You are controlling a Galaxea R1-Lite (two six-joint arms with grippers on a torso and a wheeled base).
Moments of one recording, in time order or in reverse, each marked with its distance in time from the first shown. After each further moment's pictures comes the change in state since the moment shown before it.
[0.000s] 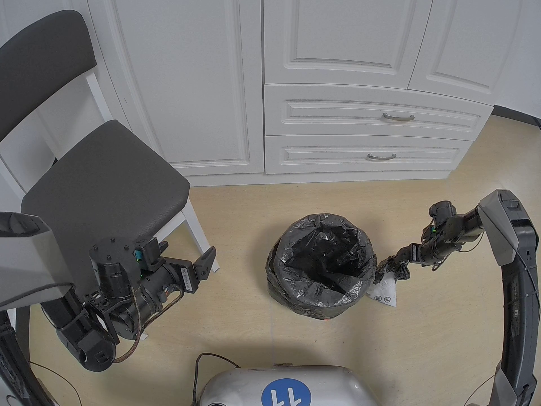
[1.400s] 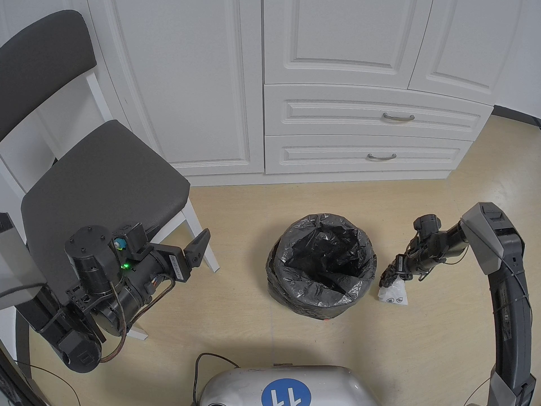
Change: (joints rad) left arm -0.011 -0.126 0.014 0.004 0.002 0.010; right arm 0.056 0.103 0.005 -0.135 -0.073 0.068
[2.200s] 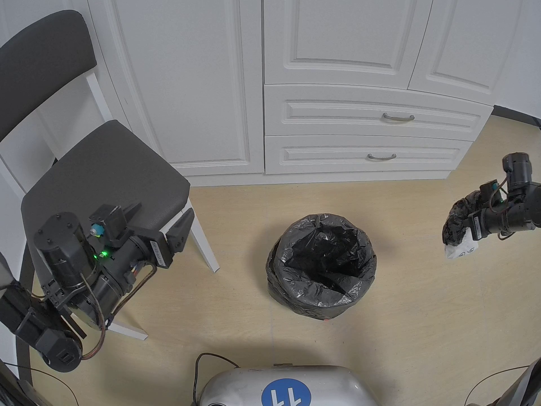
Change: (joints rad) left arm 0.011 -0.134 0.005 0.015 0.025 0.121; right arm -0.101 -0.991 0.724 -0.063 -0.003 -0.506
